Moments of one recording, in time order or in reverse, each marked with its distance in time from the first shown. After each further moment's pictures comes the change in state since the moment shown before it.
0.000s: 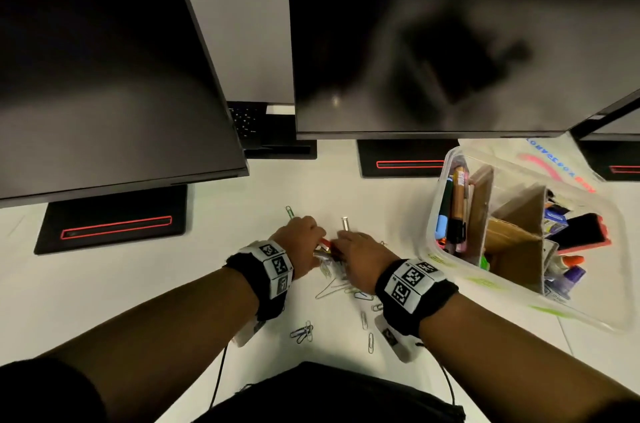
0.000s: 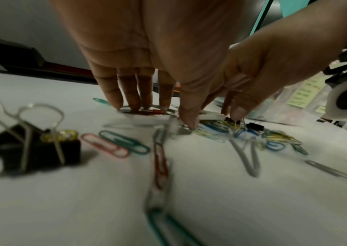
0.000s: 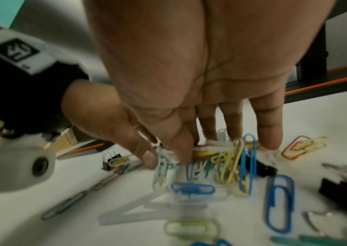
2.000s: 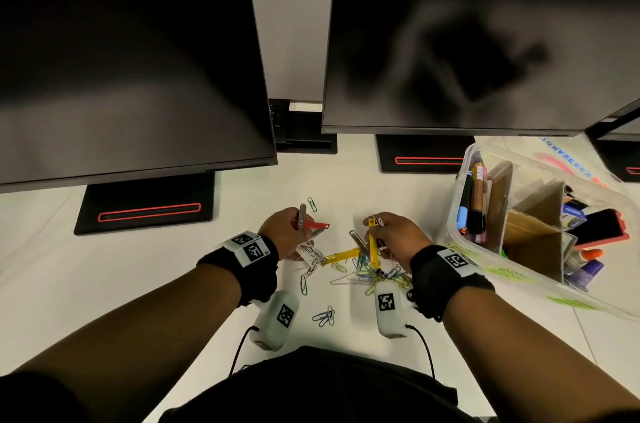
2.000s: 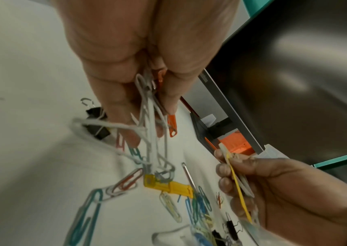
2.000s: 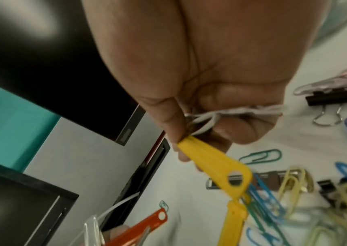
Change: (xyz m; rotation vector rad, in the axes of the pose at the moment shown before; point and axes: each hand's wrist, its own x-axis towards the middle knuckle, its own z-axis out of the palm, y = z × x) left_hand -0.046 -0.028 -0.013 -1.041 0.172 -0.444; right_hand -0.005 0.002 -0.011 1.137 0.229 0.405
